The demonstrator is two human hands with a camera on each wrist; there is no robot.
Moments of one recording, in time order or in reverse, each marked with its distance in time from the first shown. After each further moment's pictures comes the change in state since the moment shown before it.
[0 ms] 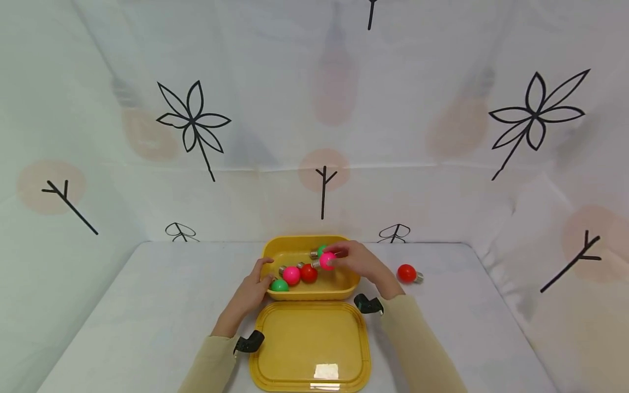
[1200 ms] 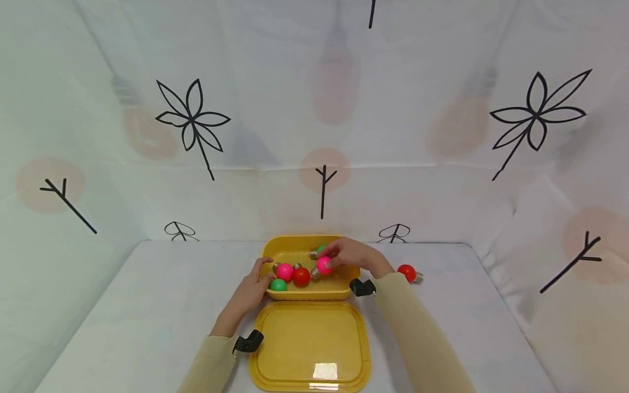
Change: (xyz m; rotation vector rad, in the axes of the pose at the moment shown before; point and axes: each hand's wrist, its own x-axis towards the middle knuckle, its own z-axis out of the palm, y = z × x) left_hand -0.001 0.002 0.000 -0.004 0.005 -0.003; right_hand 0.035 0.003 -0.010 -0.096 -0.270 0.075
